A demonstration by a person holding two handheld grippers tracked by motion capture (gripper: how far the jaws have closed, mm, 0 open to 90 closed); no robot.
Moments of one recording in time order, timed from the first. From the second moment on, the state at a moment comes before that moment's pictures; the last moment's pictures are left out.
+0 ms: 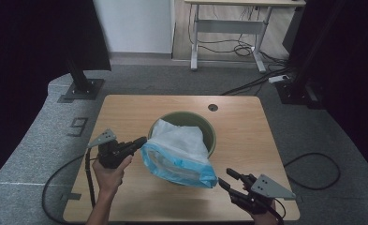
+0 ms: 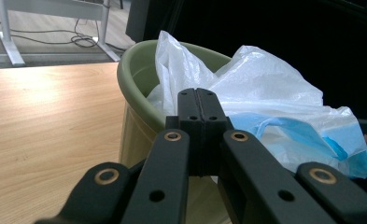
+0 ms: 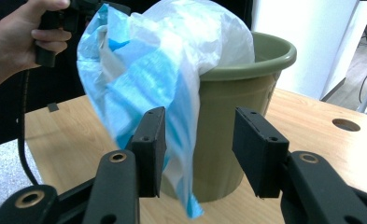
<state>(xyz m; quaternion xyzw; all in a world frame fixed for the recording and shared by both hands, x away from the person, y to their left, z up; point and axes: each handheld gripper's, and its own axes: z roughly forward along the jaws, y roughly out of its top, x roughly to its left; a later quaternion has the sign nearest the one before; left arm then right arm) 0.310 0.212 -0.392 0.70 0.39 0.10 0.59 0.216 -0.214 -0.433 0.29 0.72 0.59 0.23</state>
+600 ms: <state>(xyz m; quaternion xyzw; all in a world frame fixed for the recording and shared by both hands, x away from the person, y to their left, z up) 0.311 0.208 -0.390 0.71 0.38 0.09 0.59 0.226 -0.189 -0.433 0.26 0.74 0.59 0.21</state>
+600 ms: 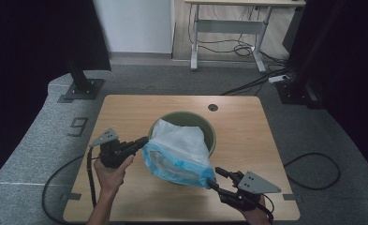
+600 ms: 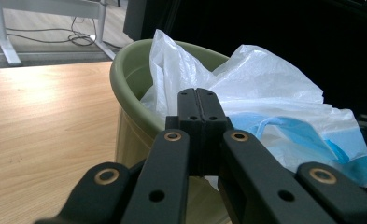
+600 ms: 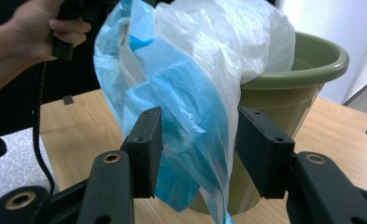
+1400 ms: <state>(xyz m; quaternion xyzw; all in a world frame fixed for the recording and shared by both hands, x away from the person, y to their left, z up) 0.314 0.208 -0.382 0.72 0.37 0.11 0.58 0.258 -0.202 -0.387 0.26 0.72 0.59 0.25</state>
